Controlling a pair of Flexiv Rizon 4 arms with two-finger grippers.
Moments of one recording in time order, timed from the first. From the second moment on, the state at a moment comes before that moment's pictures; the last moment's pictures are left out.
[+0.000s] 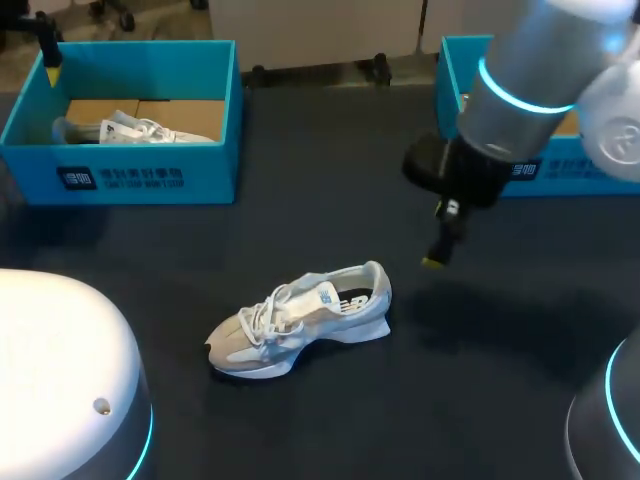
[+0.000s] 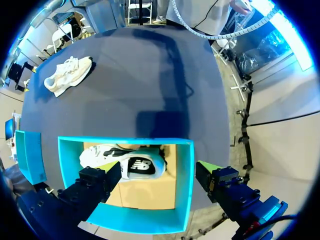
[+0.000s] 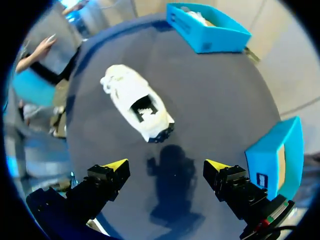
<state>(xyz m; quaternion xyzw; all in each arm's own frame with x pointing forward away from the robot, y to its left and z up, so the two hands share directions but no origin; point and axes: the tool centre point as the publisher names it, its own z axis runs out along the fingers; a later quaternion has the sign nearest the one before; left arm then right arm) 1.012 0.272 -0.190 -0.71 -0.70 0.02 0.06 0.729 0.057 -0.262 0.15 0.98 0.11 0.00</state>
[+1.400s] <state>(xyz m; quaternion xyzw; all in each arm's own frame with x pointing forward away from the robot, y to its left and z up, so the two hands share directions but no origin) 1.012 0.272 -0.190 -0.71 -0.70 0.02 0.06 0.728 0.003 -0.317 0.02 0.84 0.54 0.03</state>
